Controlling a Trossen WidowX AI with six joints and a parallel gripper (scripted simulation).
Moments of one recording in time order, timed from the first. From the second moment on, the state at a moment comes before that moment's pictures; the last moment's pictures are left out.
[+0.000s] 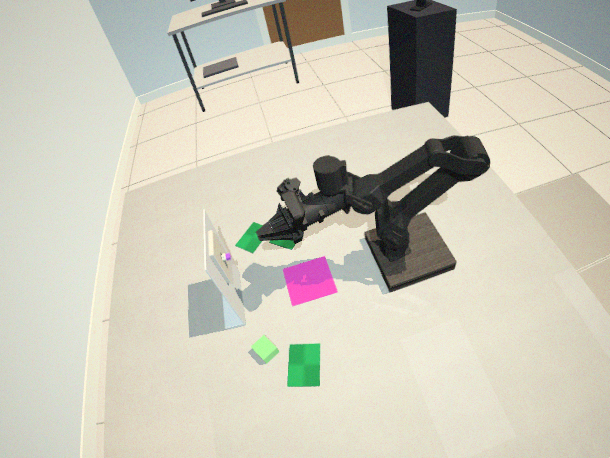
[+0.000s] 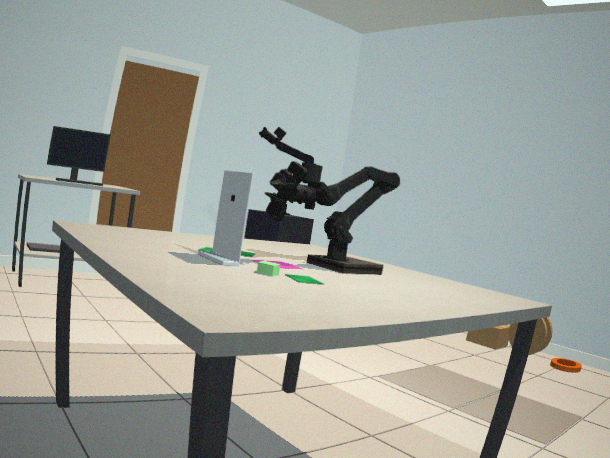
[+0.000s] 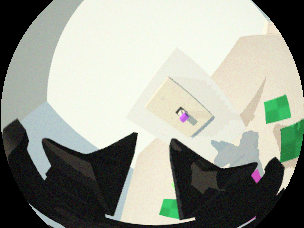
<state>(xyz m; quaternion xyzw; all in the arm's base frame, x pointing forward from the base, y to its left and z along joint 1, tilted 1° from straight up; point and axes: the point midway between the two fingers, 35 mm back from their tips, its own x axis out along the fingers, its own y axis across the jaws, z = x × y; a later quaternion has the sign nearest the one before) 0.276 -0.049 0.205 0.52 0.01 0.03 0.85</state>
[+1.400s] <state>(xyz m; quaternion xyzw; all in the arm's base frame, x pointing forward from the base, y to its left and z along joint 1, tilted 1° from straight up) 0.286 -0.061 0.164 0.69 0.02 0.03 0.72</state>
